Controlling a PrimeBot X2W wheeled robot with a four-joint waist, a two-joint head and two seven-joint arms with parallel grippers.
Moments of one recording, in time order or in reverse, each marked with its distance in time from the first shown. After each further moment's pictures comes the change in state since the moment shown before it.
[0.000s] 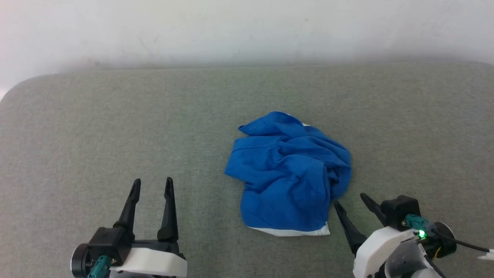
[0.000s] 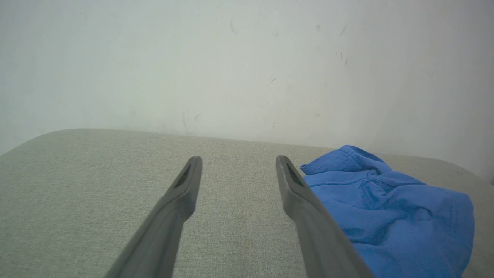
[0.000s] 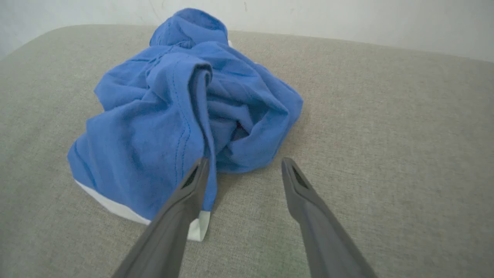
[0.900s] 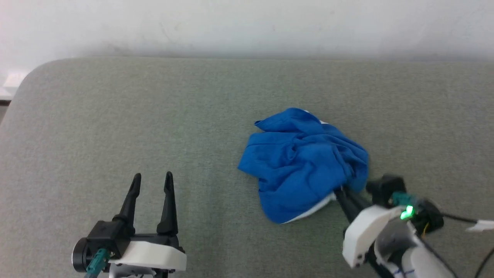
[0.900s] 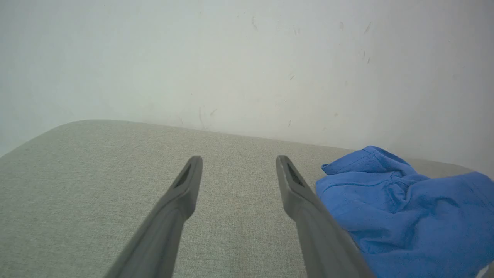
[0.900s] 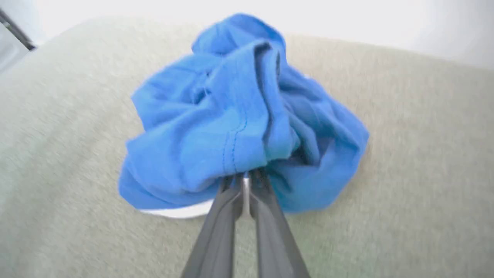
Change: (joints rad) left arm -0.037 -0.065 0.070 0.049 0.043 -0.081 0.000; right arm -0.074 -0.014 0.066 0.047 0.037 0.000 0.101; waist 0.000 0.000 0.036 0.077
